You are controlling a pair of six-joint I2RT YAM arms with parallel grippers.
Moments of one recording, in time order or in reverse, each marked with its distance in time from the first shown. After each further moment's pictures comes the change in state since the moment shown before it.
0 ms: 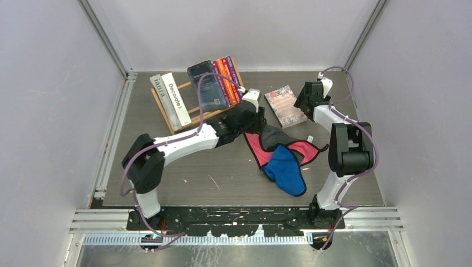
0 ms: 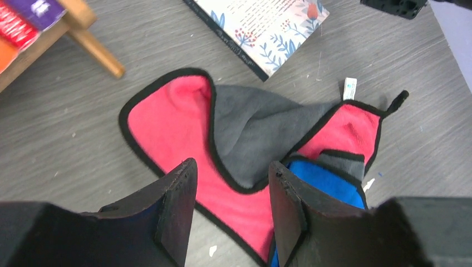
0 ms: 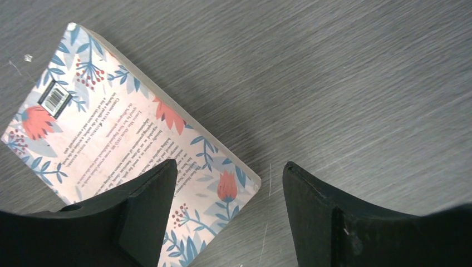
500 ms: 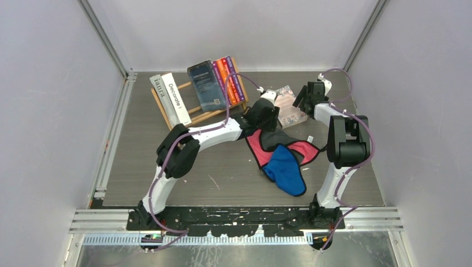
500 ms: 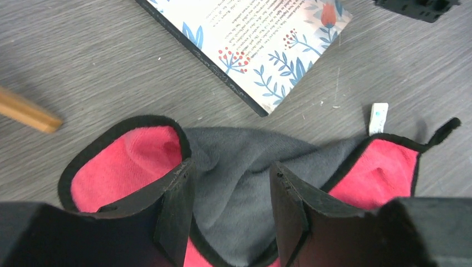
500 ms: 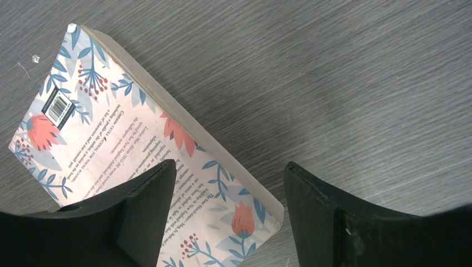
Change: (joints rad) left arm 0.010 0.389 0.343 -0.007 0.033 0.037; right arm -0.050 0.125 0.049 0.056 -0.153 0.025
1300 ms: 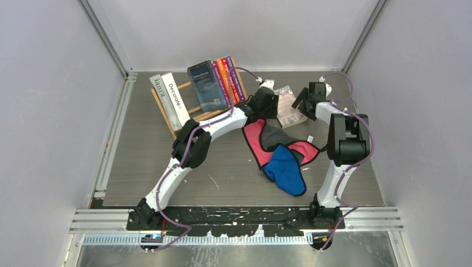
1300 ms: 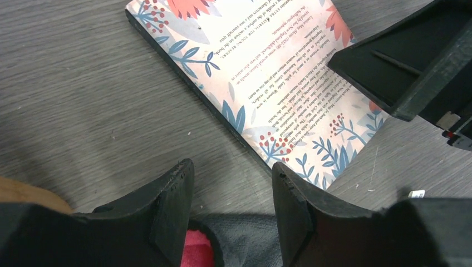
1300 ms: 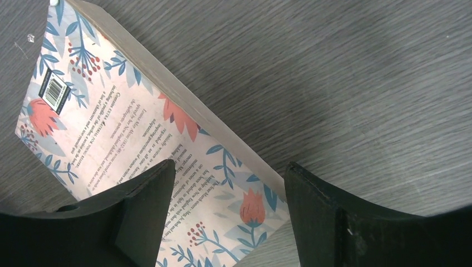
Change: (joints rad) left arm 0.083 0.303 0.401 -0.111 0.036 -0.046; right arm -0.017 0.029 0.029 -0.080 -0.112 0.081
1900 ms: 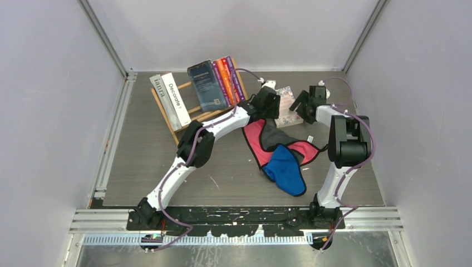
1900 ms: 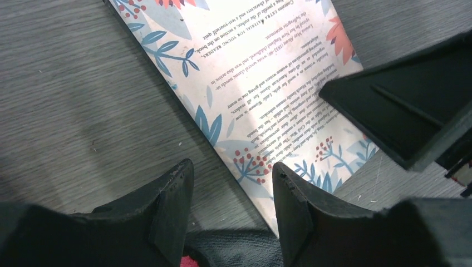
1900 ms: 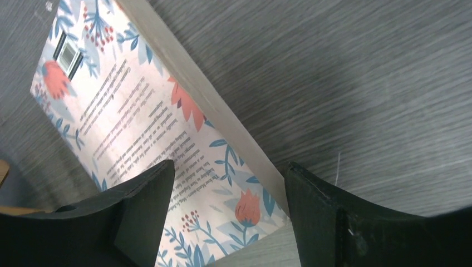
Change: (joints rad) left arm 0.011 0.114 0.163 -0.081 0.025 -0.026; right arm -0.004 -0.012 -0.049 0.022 -0.093 0.054
